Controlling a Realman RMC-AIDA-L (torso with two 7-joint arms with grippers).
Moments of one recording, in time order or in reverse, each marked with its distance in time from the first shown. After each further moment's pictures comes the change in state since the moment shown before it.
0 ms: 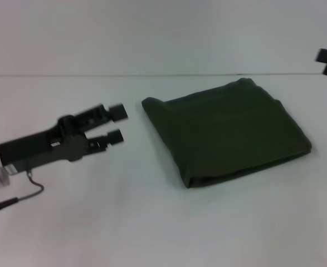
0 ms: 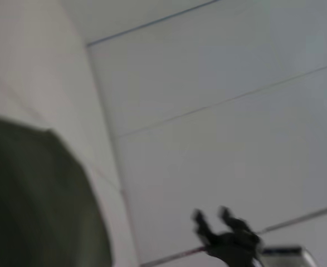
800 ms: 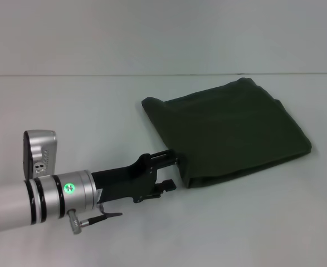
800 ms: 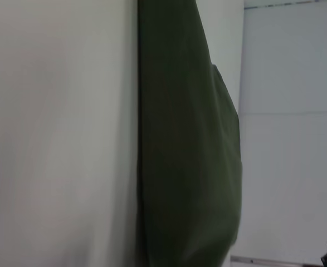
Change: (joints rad) left arm -0.157 -0.085 0.117 -0.301 0.106 -0.437 -0.130; right arm -0.119 -0.006 0.109 0.075 0.112 0.030 -0.148
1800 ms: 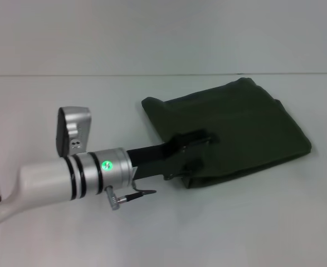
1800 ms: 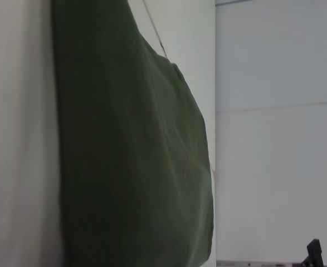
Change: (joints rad) left arm -0.169 -0.004 0.011 -0.155 -0.113 -0.118 0.121; right arm 0.009 -0.001 0.003 0.047 0.001 -0.001 -0.014
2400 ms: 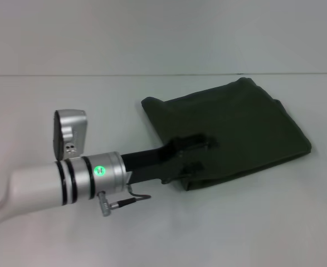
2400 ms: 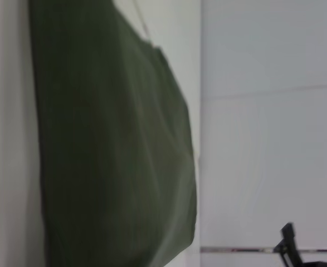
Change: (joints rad) left arm 0.035 0.006 0.015 0.021 -0.005 0.073 0.010; right arm 0.001 0.000 -0.004 0.015 -0.003 0.006 0.000
